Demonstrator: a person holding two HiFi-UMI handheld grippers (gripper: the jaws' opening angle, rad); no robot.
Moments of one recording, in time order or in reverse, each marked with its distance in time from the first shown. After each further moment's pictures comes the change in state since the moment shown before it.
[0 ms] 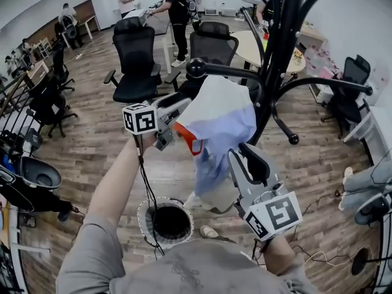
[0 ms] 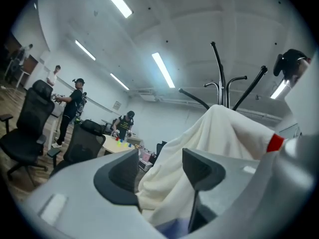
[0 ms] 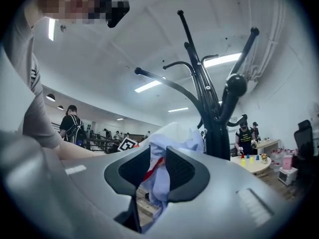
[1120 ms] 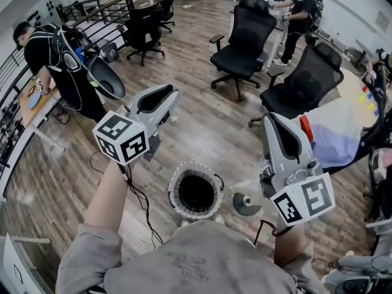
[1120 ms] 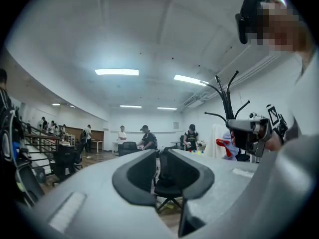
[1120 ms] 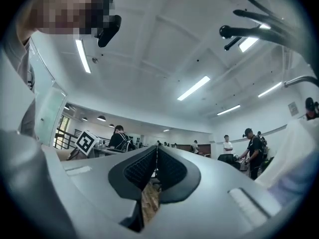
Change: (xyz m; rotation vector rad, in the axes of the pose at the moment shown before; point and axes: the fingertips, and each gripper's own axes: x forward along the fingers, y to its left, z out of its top) left arm -0.406 -0.118 0.046 0.388 -0.128 0.852; right arm 0.091 0.203 0.041 0.024 -0.117 0.589
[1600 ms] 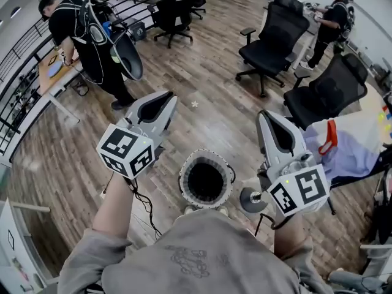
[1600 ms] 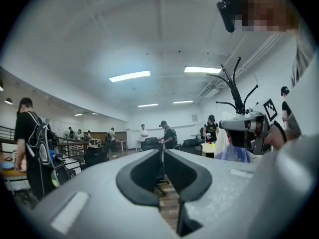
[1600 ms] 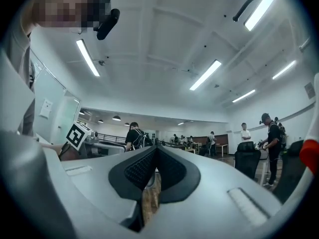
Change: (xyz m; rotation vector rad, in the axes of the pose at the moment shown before) left arm -0.093 0.005 -0.030 0.064 0.056 0.258; right arm 0.035 0.053 -0.053 0.059 0.068 0.187
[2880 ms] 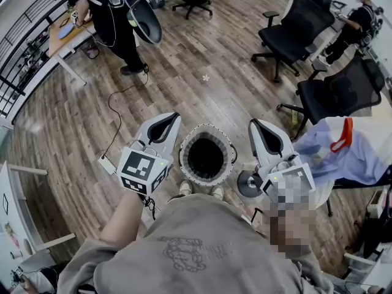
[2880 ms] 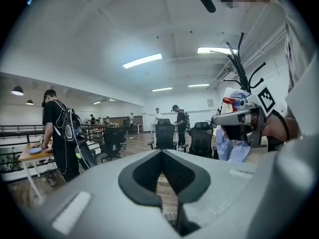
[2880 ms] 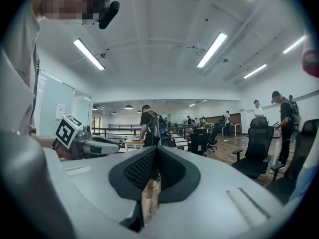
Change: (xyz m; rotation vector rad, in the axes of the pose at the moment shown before) left arm -0.066 -0.055 -0.113 -0.054 0.204 0.207; right arm -0.016 0.031 -0.107 0.073 0.204 0.172
